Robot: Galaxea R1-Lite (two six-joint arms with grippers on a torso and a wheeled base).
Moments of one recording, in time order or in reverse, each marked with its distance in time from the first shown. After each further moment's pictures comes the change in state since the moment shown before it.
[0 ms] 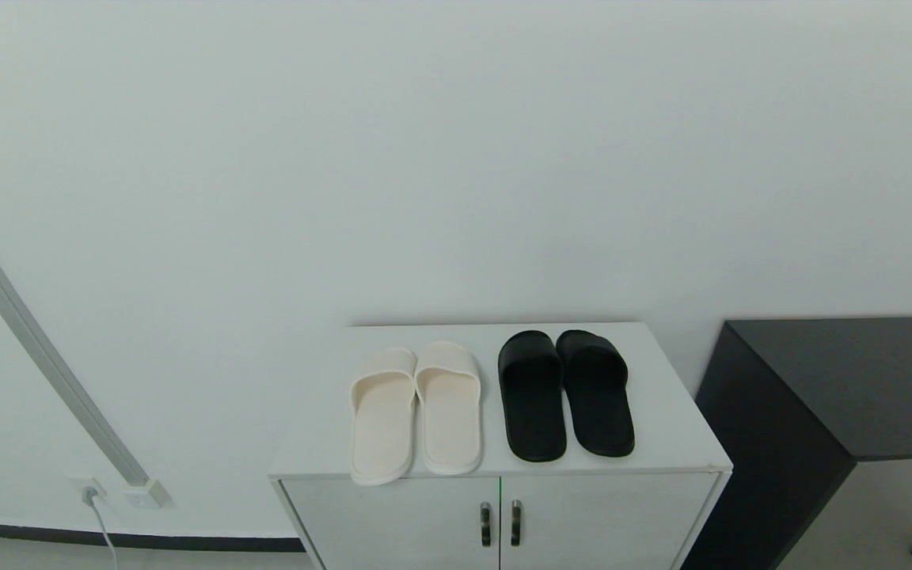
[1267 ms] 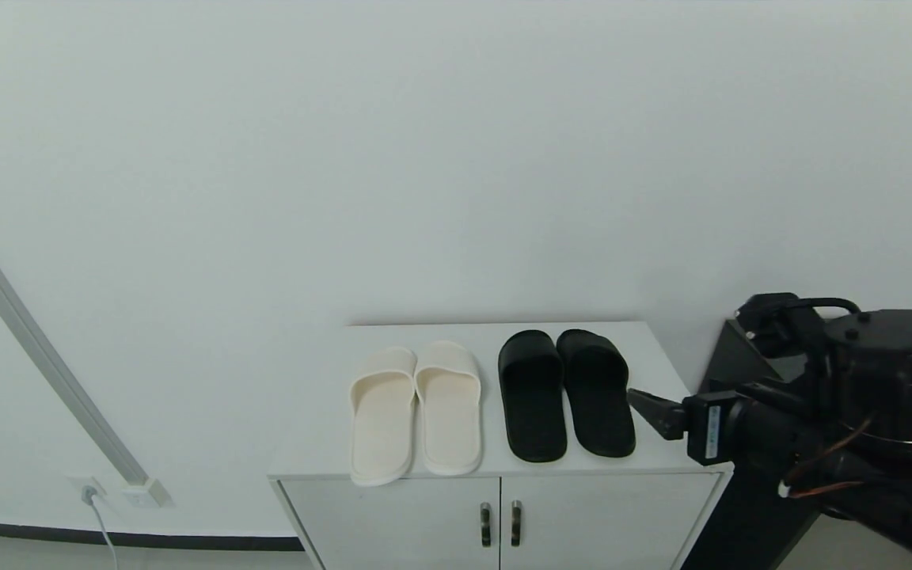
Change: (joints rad) left arm 0.000 0.000 0.000 0.000 -0.004 0.005; right arm 0.664 1.162 -0.374 -0.561 -0.436 0.281
